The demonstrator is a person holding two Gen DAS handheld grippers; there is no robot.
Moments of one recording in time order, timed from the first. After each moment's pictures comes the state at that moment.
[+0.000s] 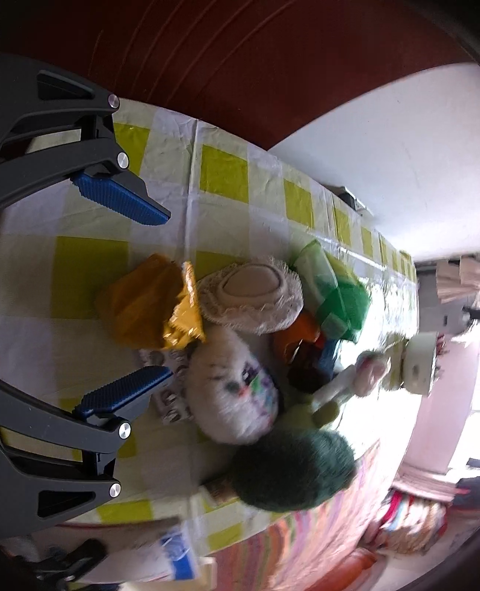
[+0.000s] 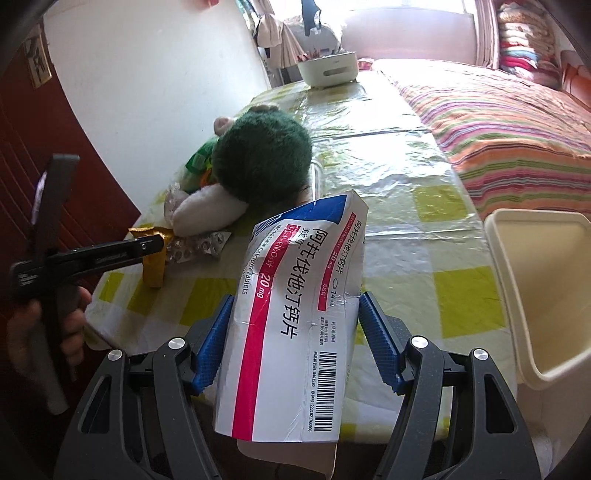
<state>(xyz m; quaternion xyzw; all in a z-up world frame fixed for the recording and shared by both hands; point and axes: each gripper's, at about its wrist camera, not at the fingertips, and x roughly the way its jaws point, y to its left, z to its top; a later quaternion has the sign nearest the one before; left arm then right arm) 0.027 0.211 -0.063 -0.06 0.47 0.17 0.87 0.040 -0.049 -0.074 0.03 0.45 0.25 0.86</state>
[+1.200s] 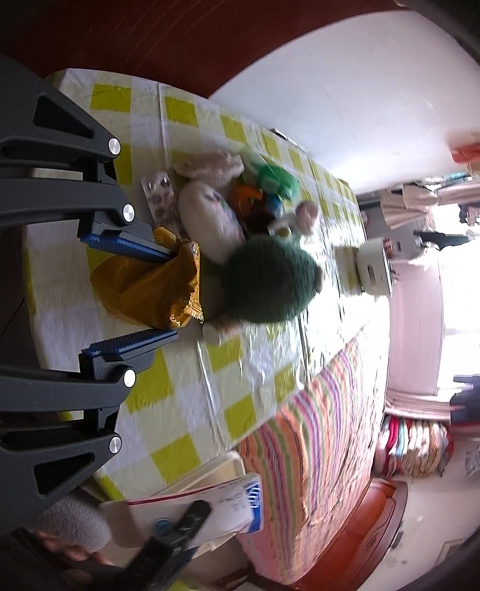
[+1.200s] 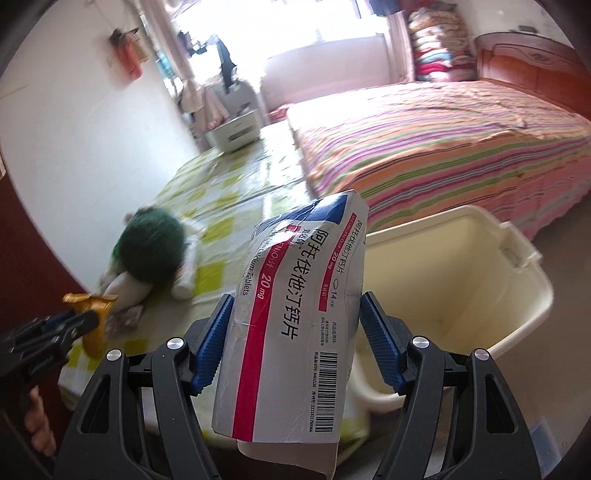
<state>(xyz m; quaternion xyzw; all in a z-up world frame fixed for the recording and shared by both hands) -0.001 0.062 -0.017 0.02 0.40 0.06 0.91 0.050 -0.184 -0.052 0.11 0.37 0.12 0.91</state>
